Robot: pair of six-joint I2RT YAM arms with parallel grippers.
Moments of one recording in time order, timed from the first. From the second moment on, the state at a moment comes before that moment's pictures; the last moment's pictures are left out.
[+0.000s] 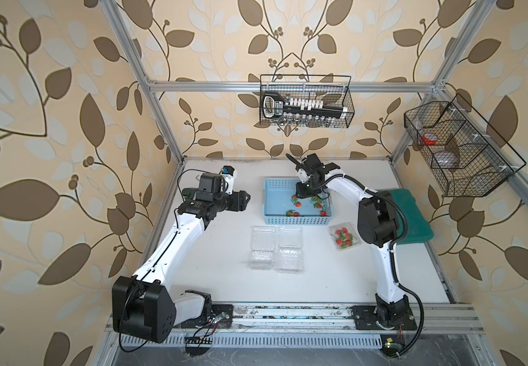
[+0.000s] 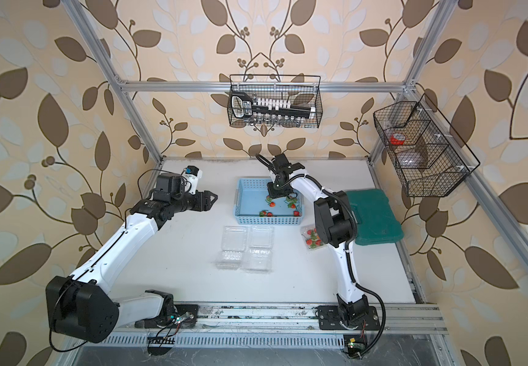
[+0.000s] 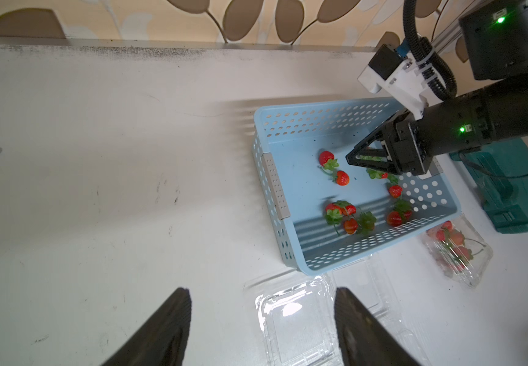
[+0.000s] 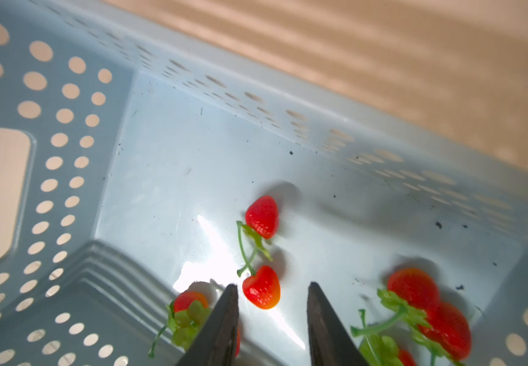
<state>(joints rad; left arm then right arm) -0.17 1.25 1.04 -0.48 0.28 -0.13 0.40 2.27 1.94 -0.83 -0.14 0.13</state>
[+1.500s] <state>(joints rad) -0.17 1.25 1.04 -0.48 0.28 -0.13 0.45 2.37 1.98 -0.90 0.00 -0.03</state>
